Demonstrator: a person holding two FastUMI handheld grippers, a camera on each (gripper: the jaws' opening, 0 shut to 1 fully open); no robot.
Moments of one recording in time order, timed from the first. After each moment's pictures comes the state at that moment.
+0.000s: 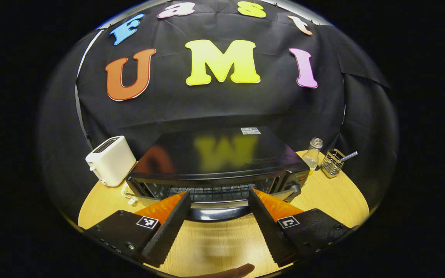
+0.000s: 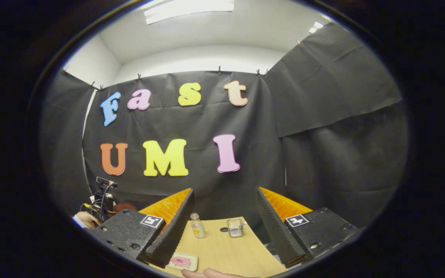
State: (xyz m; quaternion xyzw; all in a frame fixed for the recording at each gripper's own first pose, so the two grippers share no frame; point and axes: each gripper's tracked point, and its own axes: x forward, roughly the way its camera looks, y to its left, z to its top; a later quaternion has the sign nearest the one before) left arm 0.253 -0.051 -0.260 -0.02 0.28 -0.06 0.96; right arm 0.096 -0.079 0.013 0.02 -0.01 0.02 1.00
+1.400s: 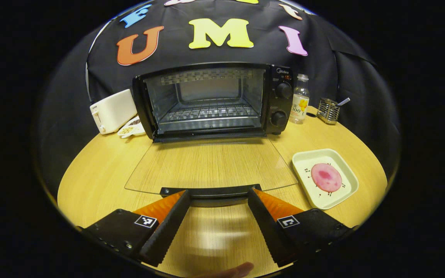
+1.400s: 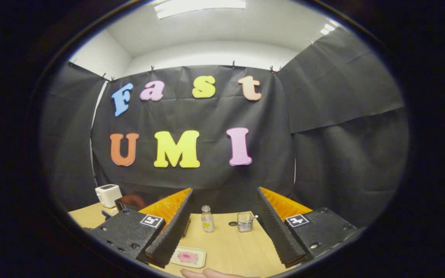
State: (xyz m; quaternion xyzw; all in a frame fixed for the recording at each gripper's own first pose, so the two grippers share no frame) left arm 0.108 -0.064 -0.400 -0.01 0.34 -0.05 0.94; right arm 0.088 -0.037 -0.006 0.00 0.01 0.05 1.00
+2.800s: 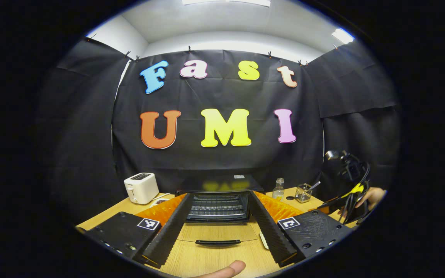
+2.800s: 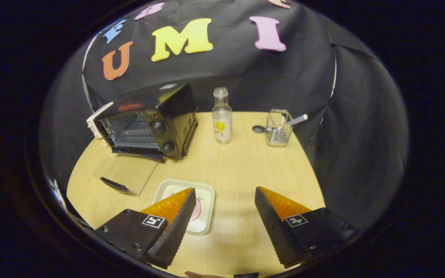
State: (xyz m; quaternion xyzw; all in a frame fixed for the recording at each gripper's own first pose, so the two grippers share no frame) left arm 0.067 -0.031 -0.106 -0.04 0.06 -0.03 1.00; right arm 0.161 0.004 -0.319 -0.03 0.44 0.09 0.89
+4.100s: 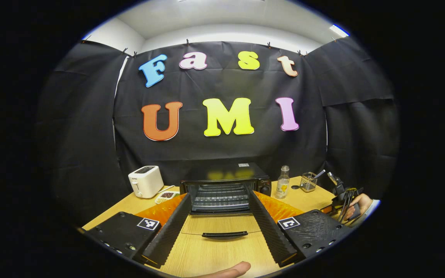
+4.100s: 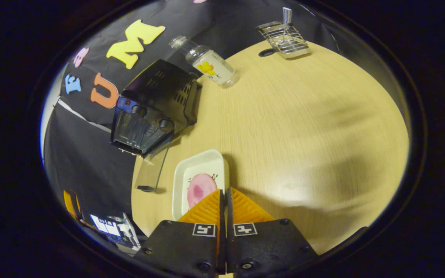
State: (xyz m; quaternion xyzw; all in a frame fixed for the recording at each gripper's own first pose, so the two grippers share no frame) left arm 0.058 -0.019 -0.135 -0.01 0.10 -0.02 0.99; right arm 0.148 0.028 -0.396 0.24 0.55 0.18 0.78
